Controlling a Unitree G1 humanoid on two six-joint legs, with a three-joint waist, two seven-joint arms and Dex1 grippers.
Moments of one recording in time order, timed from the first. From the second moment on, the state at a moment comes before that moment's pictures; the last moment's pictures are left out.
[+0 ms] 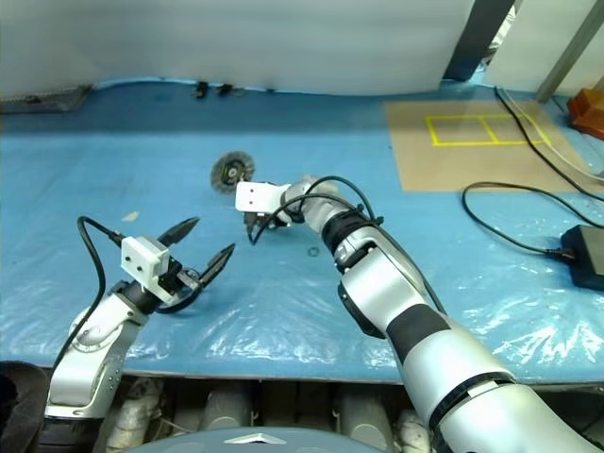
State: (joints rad) left arm 0.09 0.39 0.08 -0.30 -0.30 -0.03 -0.56; right arm -1.25 0.01 0.48 1.24 -0.44 -0.06 0.77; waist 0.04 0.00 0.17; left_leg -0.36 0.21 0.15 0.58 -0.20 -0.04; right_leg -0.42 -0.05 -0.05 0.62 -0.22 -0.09
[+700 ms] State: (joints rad) left arm 0.21 0.47 0.13 -0.36 -0.35 0.01 -0.64; right arm -1.00 -0.02 0.42 0.67 -0.32 0.34 1.13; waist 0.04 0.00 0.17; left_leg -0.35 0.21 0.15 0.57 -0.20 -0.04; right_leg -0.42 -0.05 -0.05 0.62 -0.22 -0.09
